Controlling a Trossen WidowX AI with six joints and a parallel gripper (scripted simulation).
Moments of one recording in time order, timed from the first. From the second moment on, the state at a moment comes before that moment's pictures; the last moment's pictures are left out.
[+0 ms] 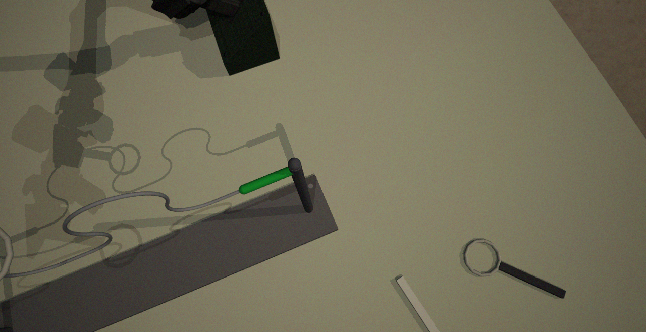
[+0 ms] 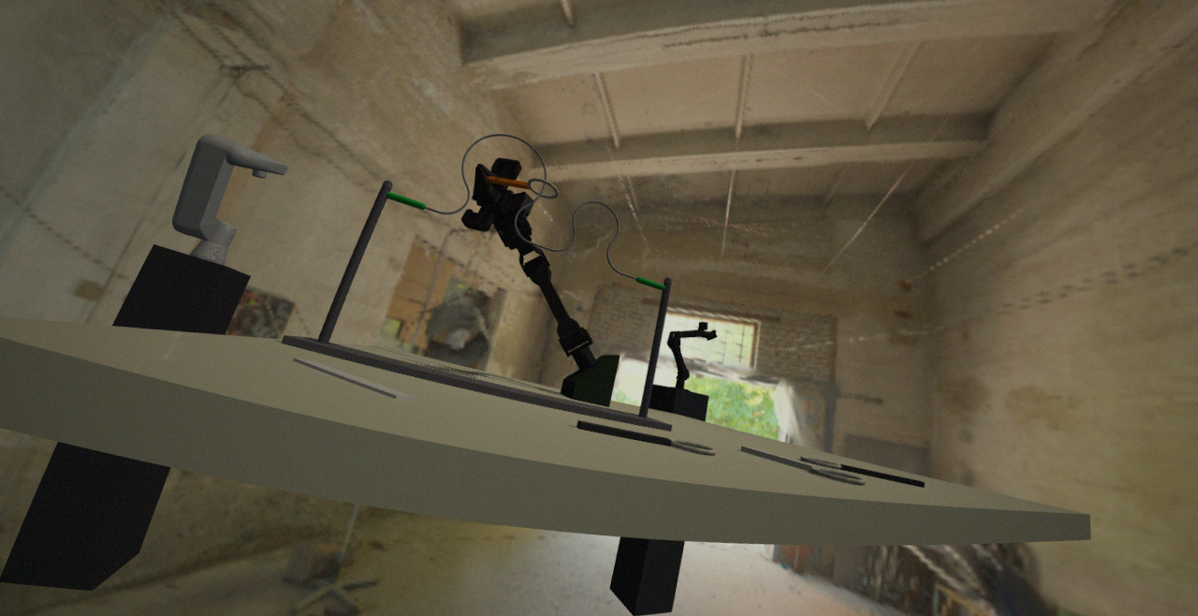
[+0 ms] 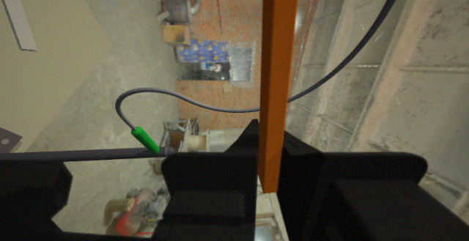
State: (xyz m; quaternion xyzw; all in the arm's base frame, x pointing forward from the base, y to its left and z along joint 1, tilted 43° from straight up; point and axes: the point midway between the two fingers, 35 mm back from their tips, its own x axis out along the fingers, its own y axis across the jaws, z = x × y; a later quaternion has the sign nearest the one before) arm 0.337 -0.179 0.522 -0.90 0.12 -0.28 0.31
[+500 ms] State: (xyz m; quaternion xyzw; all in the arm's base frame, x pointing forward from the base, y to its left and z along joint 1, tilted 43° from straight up) arm 0.338 -0.173 0.527 -0.93 0.10 -0.28 0.22
